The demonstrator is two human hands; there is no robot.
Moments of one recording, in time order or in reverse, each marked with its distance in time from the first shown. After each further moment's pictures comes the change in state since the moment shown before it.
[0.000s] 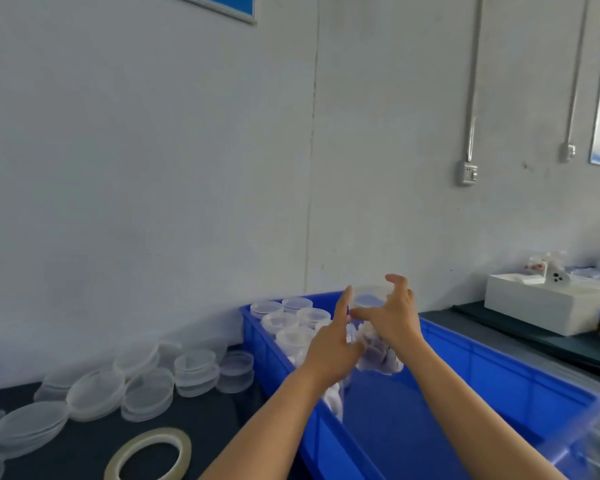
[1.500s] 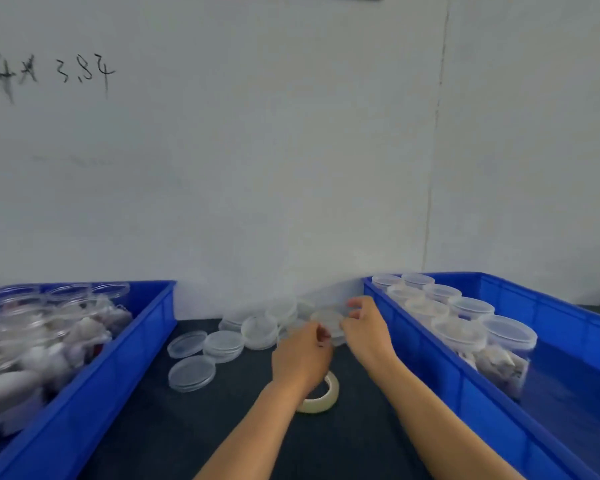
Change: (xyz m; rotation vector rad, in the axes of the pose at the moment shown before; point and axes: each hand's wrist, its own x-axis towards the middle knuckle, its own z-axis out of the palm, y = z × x) left_hand -0.170 -0.067 -0.156 0.474 0.380 -0.412; right_hand -0.159 -0.087 0.169 0.171 -0.413 0.012
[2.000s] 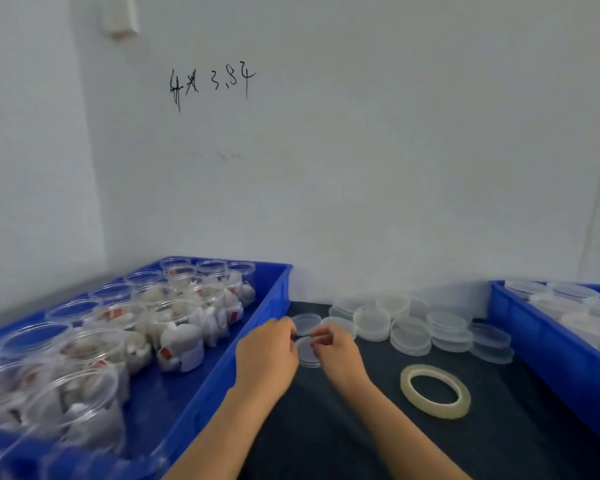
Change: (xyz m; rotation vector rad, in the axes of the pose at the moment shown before) left_hand -0.072 -0.140 -0.145 0.512 0.351 -0.154; right_hand -0.081 -0.045 0.192 0.103 -0.490 -0.079
